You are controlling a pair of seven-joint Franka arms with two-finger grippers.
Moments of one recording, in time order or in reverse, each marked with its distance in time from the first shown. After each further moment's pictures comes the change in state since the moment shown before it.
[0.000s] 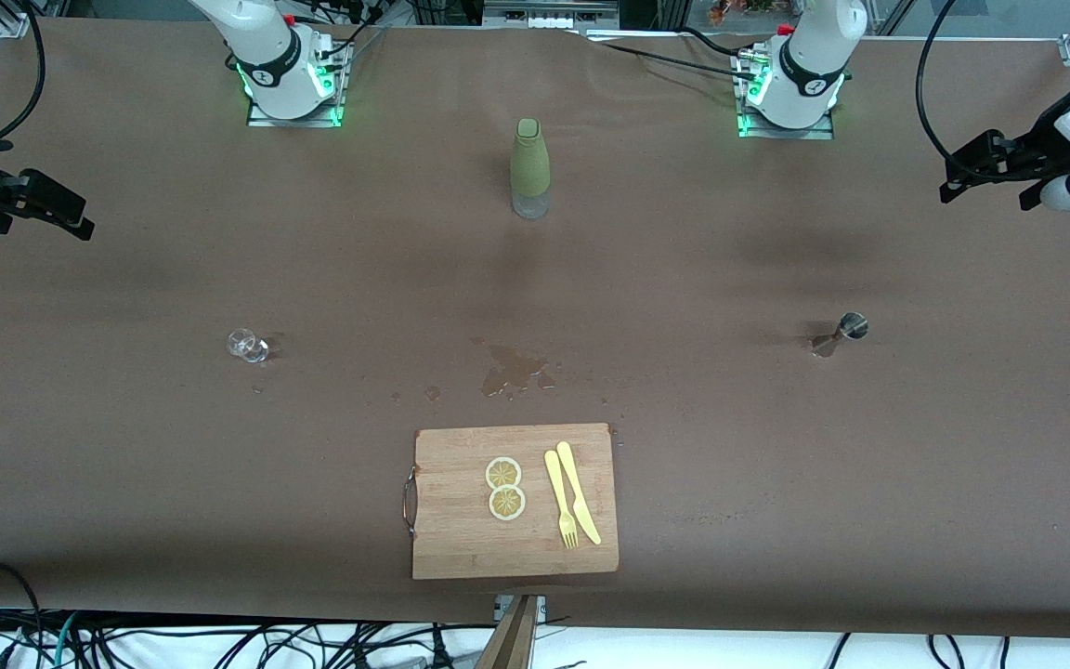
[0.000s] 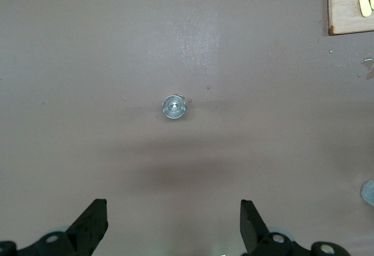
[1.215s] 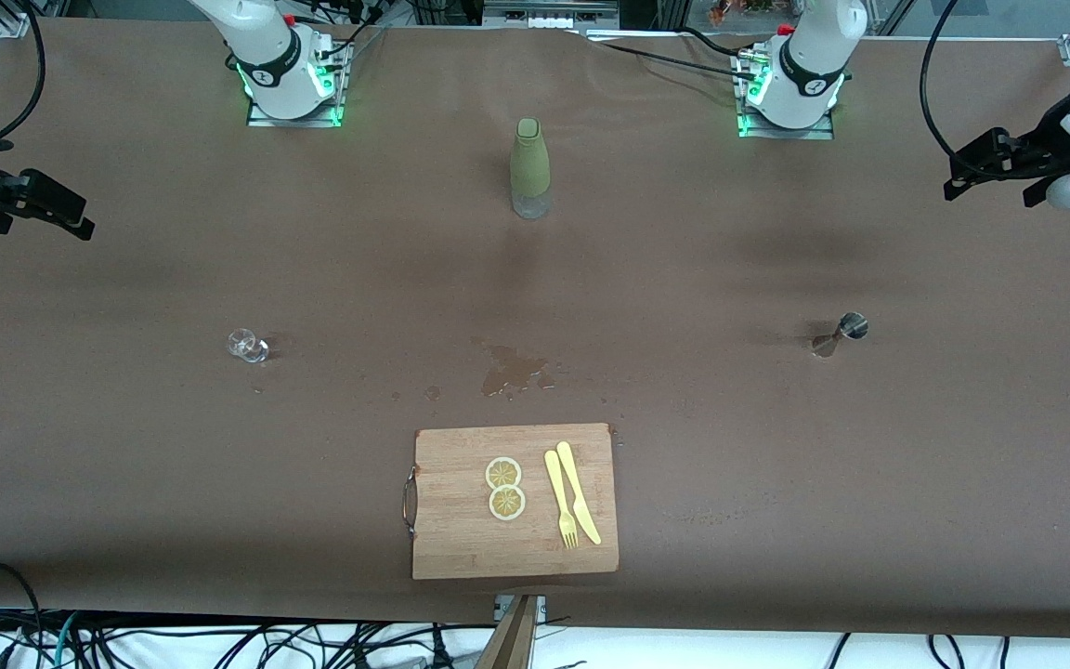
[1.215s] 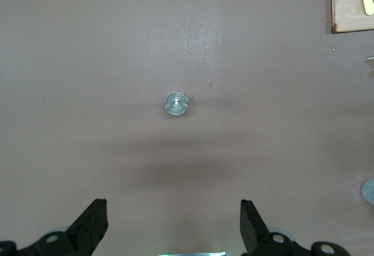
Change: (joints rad) left arm 0.009 -0.003 0.001 0.000 0.000 -0.012 0.000; right arm 0.000 0.000 0.000 0.000 0.000 -0.001 -0.001
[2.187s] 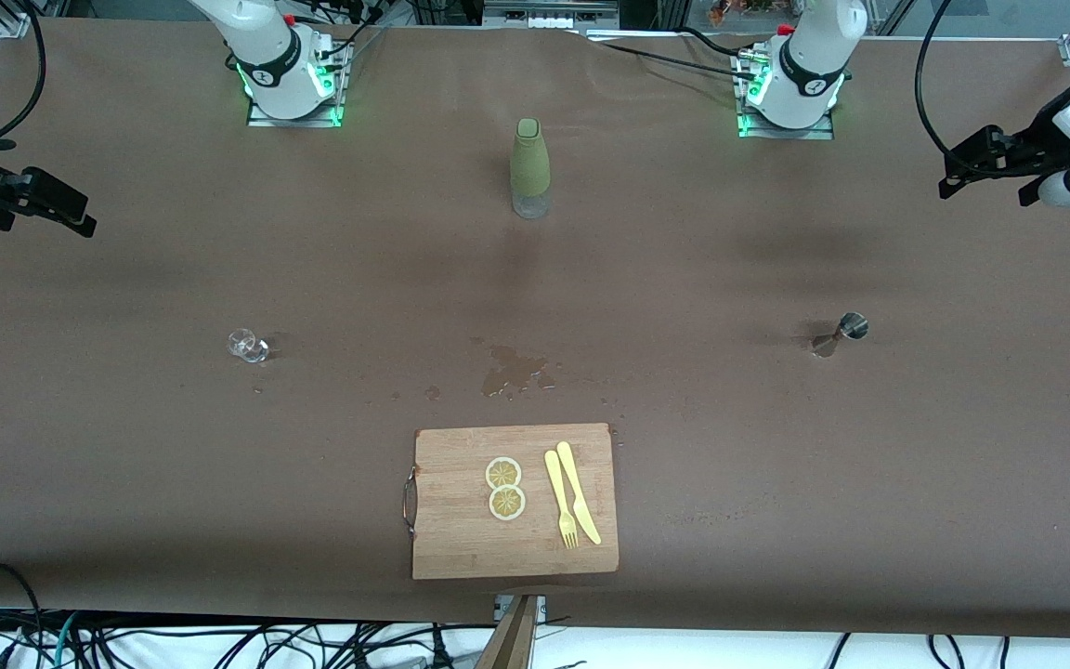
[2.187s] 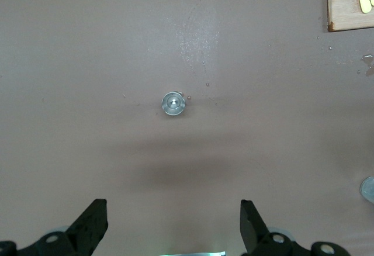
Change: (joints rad) left arm 0.000 -0.003 -0.012 0.000 0.000 0.000 0.000; right arm 0.000 0.000 0.000 0.000 0.000 -0.016 -0.001
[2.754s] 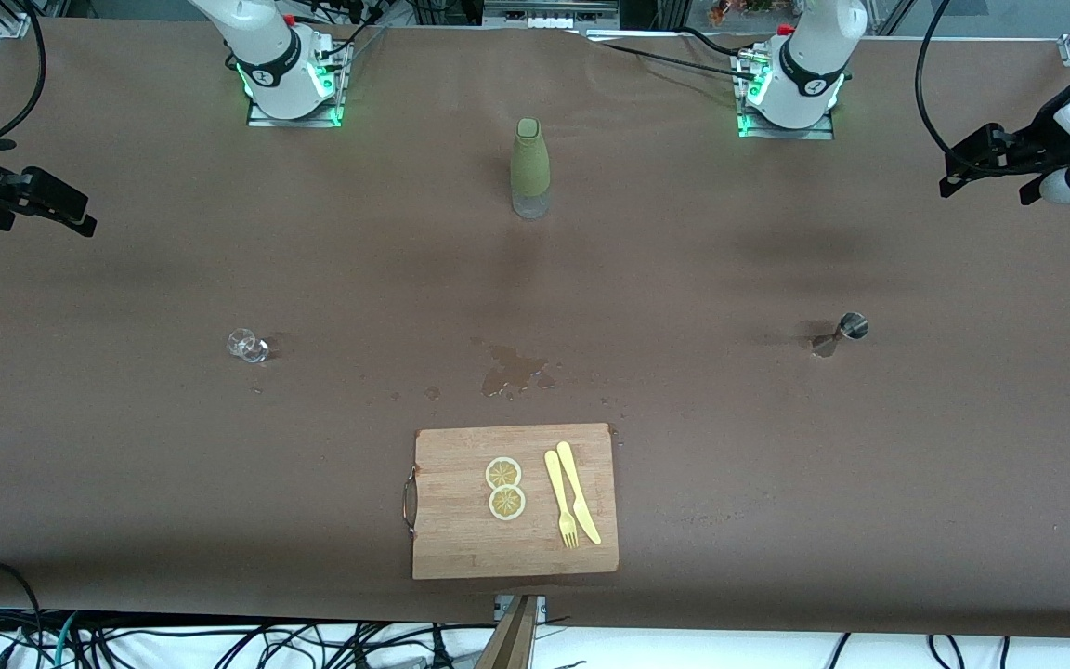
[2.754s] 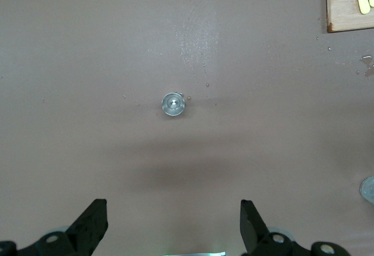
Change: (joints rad) left arm 0.000 -0.004 -0.001 0.000 0.000 0.000 0.000; right arm 0.000 0.000 0.000 0.000 0.000 -0.002 0.000
